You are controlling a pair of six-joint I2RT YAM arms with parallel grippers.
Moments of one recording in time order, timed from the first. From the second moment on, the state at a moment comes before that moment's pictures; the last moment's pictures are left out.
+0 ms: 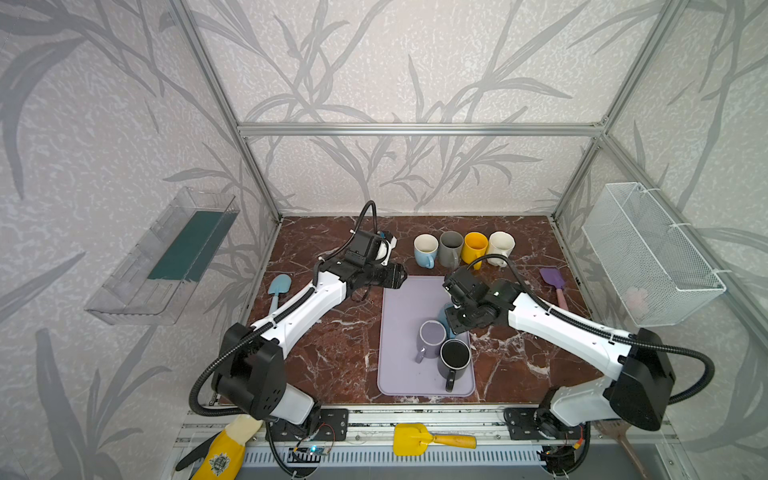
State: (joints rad) left arm -0.46 1.49 1.17 -0.51 0.26 -0.26; right arm 0.81 1.44 1.13 -0.90 0.06 0.47
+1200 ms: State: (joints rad) left arm -0.46 1.49 1.17 -0.53 0.22 -0.26; right arm 0.72 1.74 1.29 -0.87 0.13 0.38
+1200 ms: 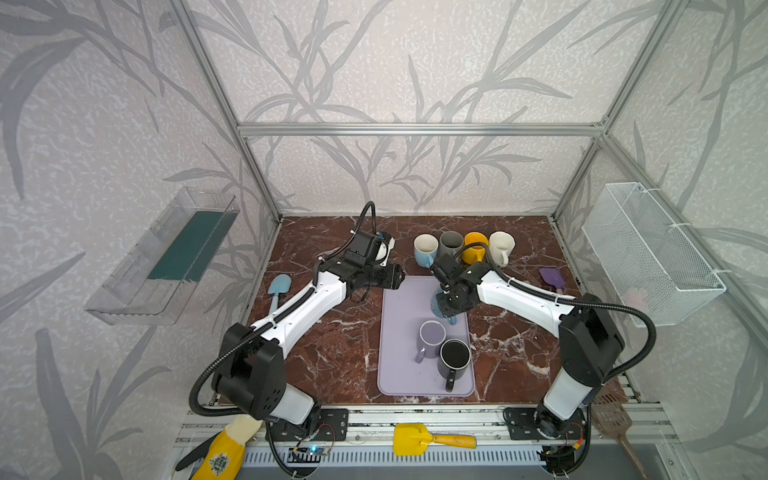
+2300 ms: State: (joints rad) left arm -0.46 1.48 1.17 -0.54 0.19 -0.26; right arm 0.70 1.81 1.36 -0.90 0.13 0.35
